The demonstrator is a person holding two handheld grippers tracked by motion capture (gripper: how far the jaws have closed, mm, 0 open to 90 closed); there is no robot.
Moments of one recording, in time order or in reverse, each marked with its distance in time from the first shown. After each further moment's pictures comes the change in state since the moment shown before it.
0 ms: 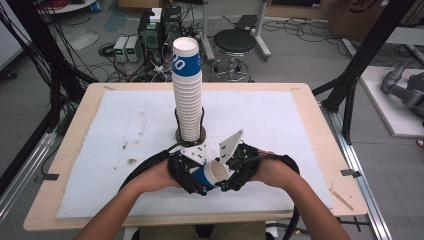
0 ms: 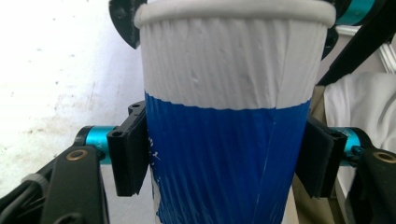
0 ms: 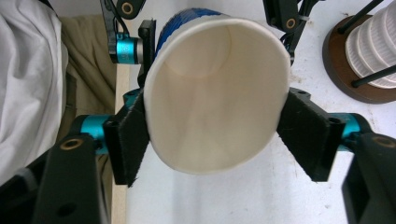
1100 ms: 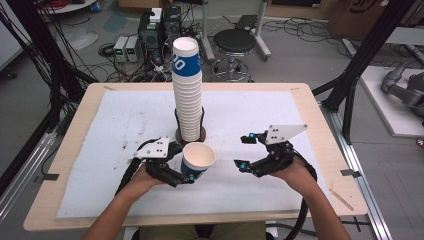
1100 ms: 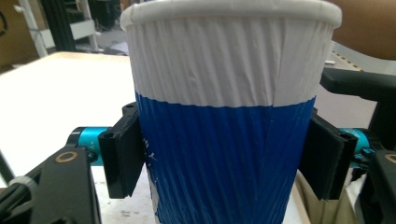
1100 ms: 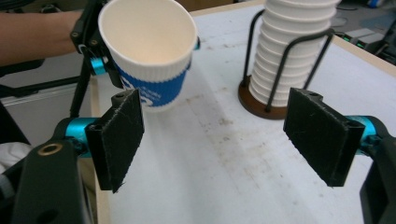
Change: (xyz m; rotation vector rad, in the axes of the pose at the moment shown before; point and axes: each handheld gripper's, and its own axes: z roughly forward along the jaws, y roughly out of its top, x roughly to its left) left arm 0.004 -0.059 -0.034 -0.565 0.122 -0.006; right arm -0.003 -0.075 -0.044 -0.526 -0.177 0.333
